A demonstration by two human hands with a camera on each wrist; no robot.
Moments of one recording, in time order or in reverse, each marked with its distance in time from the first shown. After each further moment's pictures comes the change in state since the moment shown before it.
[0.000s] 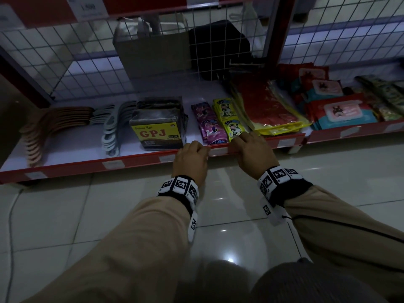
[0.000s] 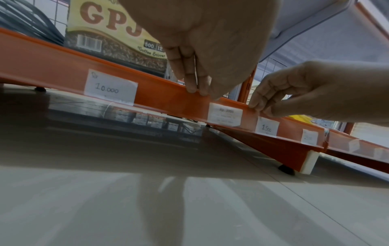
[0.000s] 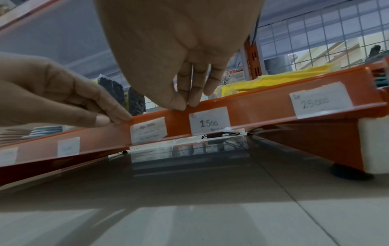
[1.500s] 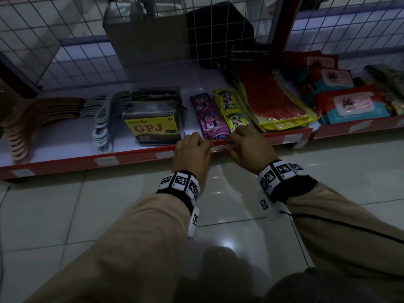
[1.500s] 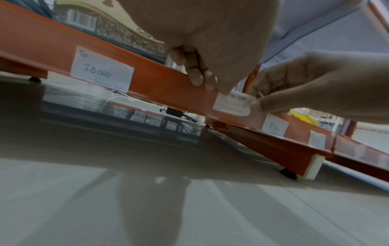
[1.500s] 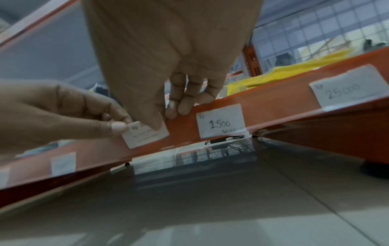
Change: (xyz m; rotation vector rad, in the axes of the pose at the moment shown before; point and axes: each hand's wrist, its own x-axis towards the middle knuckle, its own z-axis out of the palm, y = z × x) left_hand 0.015 -0.003 0.011 -0.019 0.044 -0.011; right_hand 0.012 -0.001 0.007 0.177 0.021 -0.105
